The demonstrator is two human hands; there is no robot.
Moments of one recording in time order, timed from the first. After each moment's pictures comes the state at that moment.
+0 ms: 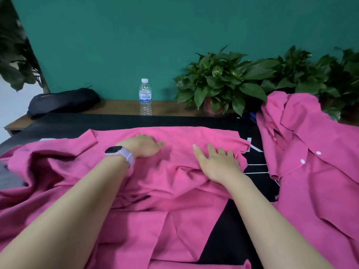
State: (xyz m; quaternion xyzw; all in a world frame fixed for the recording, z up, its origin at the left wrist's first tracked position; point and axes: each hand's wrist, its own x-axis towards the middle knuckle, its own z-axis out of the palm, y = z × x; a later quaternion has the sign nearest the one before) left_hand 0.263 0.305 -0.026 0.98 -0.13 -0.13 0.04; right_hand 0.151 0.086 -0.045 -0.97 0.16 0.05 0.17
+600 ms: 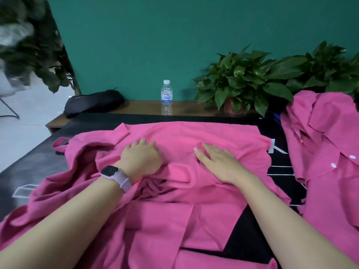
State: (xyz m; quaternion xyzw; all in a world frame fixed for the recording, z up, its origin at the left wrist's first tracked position) left_hand 0.191 0.356 -0.024 1.00 -0.03 -0.01 0.04; right_hand 0.163 0.117 -0.050 -0.98 -0.04 0.04 0.17
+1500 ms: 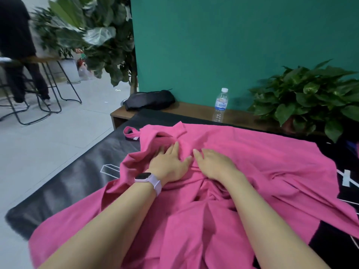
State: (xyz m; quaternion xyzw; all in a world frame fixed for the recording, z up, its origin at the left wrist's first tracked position) left_hand 0.185 0.462 -0.057 0.98 0.02 -0.05 0.19; right_hand 0.205 0.293 -0.042 -0.99 -0.10 0.06 0.11
